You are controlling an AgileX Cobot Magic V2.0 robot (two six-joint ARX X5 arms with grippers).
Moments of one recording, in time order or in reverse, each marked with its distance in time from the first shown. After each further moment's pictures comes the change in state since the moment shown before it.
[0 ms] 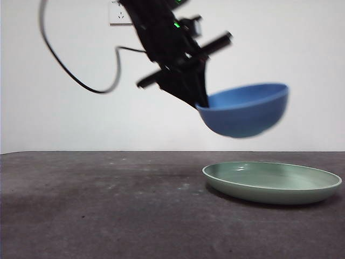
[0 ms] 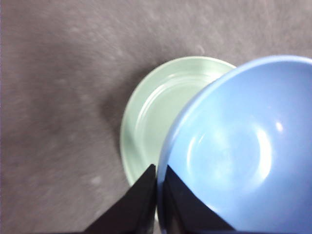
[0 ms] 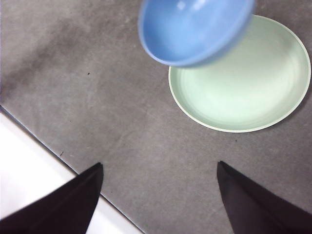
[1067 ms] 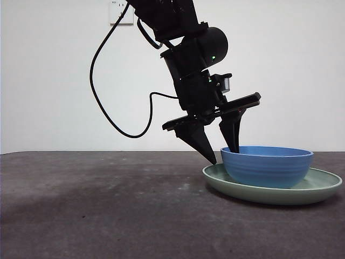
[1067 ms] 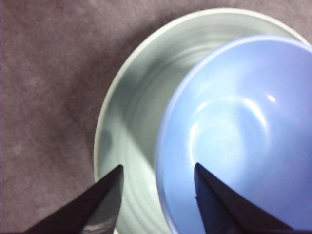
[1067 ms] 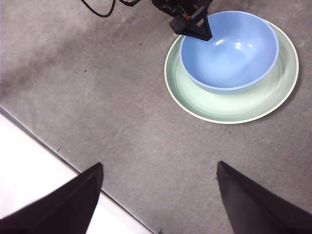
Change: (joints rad) left arm -0.035 0.310 0.266 -0.150 0.000 0.000; right arm 0.000 -0.067 0.000 -0.050 0.031 0.008
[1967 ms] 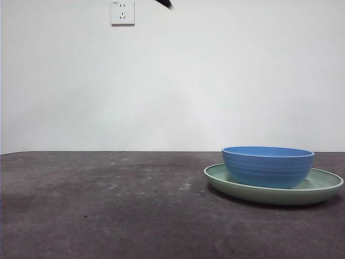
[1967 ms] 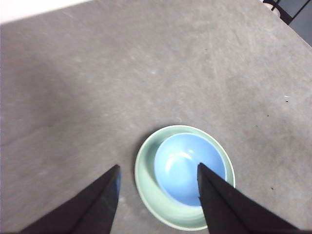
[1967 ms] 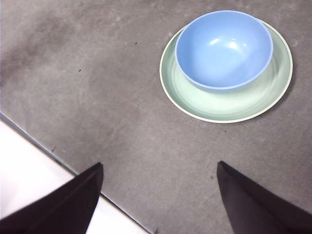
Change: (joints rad) left arm 0.105 -0.577 0.004 -0.140 0.000 0.080; right arm 0.000 0.000 0.000 0.000 0.023 0.000
